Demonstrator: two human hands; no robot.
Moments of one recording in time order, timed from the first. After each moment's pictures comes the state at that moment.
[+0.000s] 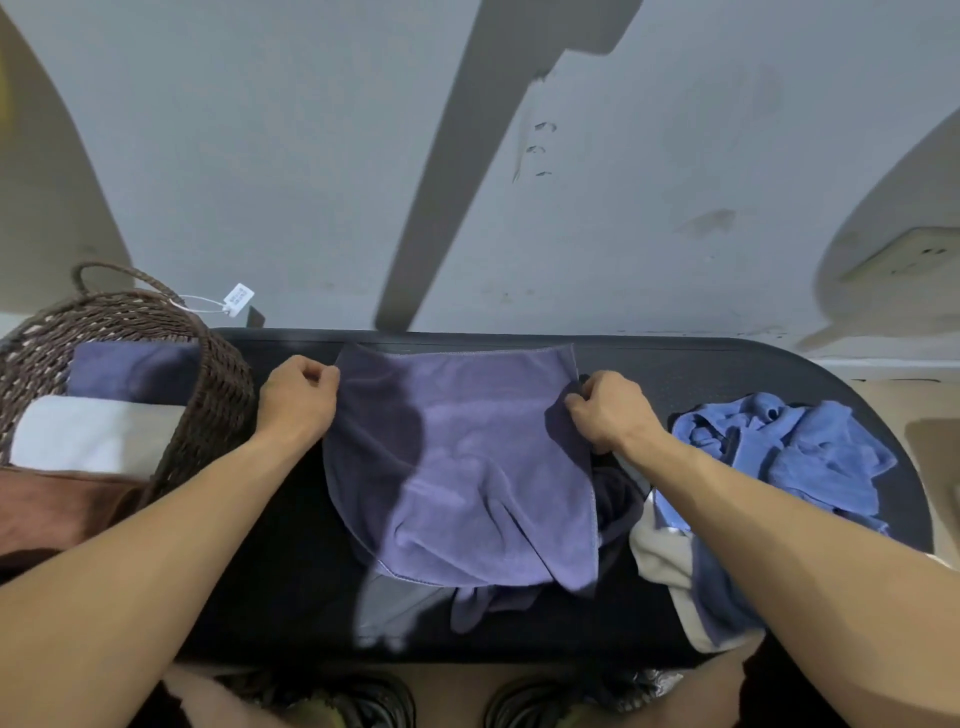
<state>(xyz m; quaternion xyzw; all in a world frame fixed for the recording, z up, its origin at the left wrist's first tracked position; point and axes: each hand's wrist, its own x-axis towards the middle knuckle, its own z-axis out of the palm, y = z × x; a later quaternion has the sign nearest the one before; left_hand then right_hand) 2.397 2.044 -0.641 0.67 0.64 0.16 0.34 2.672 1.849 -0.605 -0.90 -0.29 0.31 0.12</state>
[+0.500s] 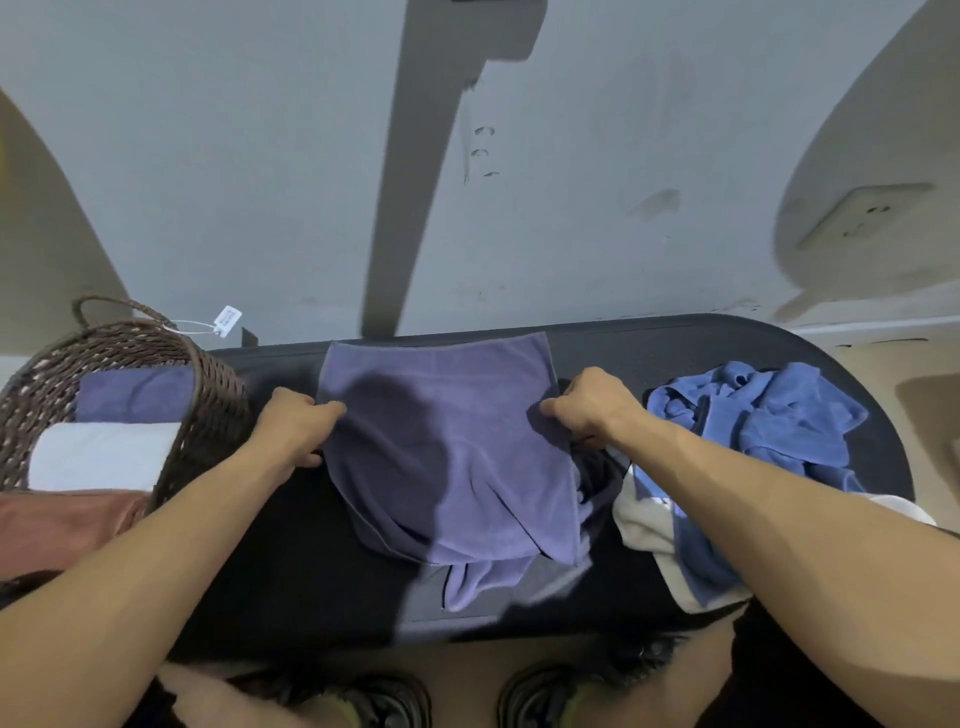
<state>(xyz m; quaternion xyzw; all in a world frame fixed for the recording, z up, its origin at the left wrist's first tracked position) 2.402 2.019 -0.604 0.60 0.67 -0.01 0.43 2.669 1.832 -0.591 -0.88 -0.25 0.39 0.11</state>
